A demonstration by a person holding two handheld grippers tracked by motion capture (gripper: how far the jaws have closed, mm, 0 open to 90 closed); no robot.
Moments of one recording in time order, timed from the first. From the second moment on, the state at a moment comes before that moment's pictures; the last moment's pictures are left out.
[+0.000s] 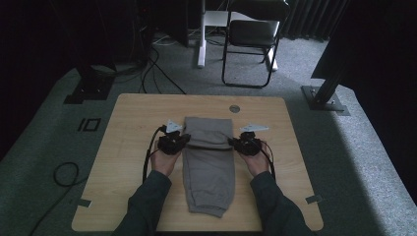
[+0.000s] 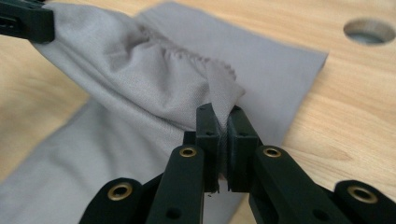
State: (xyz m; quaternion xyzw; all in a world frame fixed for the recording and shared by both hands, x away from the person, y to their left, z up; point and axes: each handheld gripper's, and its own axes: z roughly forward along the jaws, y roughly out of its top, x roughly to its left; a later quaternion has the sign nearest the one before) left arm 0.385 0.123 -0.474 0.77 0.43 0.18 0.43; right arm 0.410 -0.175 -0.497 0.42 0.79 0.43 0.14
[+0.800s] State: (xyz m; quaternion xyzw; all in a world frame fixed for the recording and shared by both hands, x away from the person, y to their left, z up) left arm 0.325 0.136 -0.530 0.79 0.44 0.12 0.42; right arm 0.334 -0.188 -0.535 0.41 0.81 0.40 0.08
